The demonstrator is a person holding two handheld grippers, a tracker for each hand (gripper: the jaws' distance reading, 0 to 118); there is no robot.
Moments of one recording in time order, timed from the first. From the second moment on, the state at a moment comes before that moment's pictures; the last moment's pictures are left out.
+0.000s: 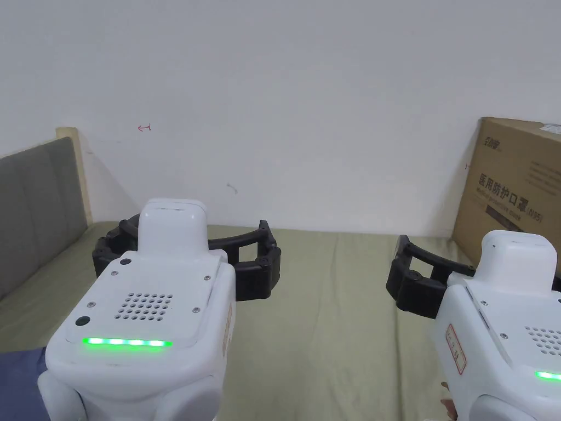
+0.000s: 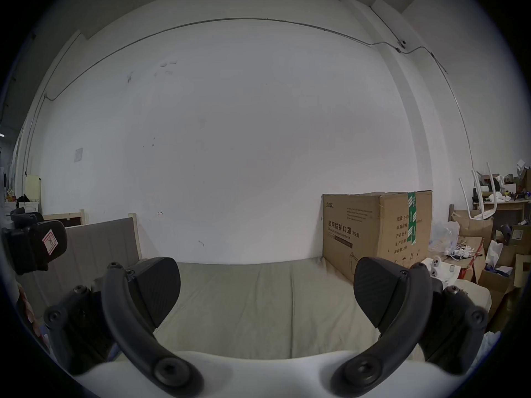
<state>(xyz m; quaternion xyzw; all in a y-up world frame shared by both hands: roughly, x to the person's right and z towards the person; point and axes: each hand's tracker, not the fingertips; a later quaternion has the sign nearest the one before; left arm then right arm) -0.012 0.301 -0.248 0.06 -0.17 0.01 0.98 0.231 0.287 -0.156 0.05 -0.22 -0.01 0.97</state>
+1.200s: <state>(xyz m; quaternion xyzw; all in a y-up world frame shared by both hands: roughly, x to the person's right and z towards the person) -0.007 0.303 -0.248 0.06 -0.17 0.01 0.98 0.230 0.289 -0.156 0.04 -0.23 -0.01 0.97</state>
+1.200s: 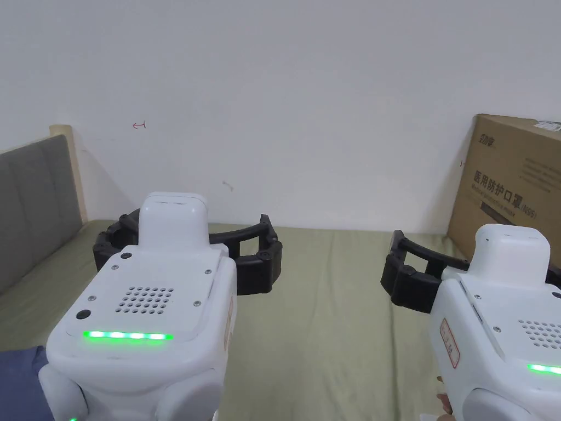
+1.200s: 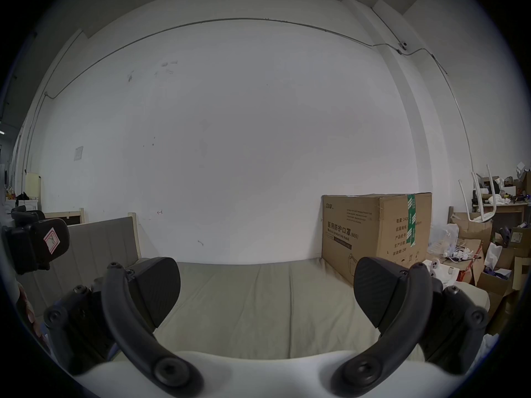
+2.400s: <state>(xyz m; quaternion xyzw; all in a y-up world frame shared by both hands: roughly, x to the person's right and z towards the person) 0.001 0.299 -0.250 0.04 -0.17 0.02 0.98 0.240 0.284 -0.152 0.04 -0.24 0.00 0.97</state>
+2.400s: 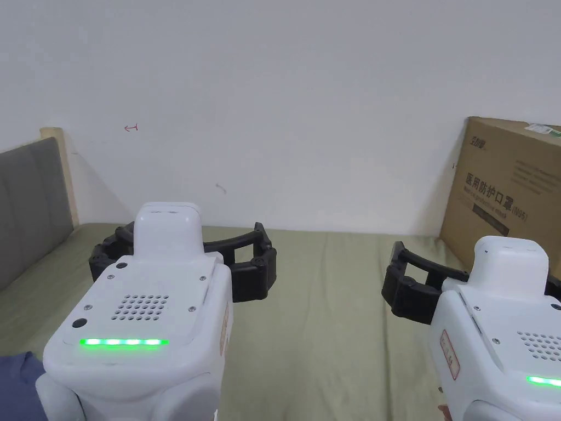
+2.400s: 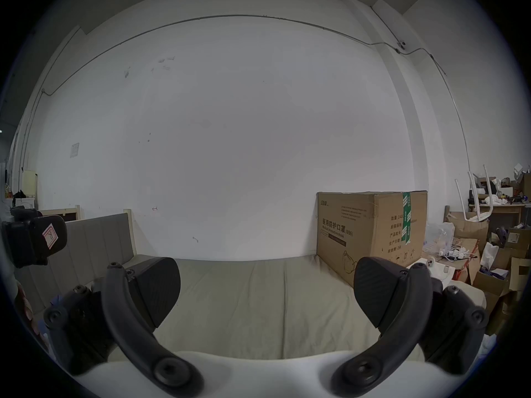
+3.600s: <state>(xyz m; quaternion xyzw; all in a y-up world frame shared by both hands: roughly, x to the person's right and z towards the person) -0.107 0.260 -0.287 -0.08 -0.12 0.00 0.99 0.194 0.256 -0.210 -0.04 -0.14 -0.04 0.99</state>
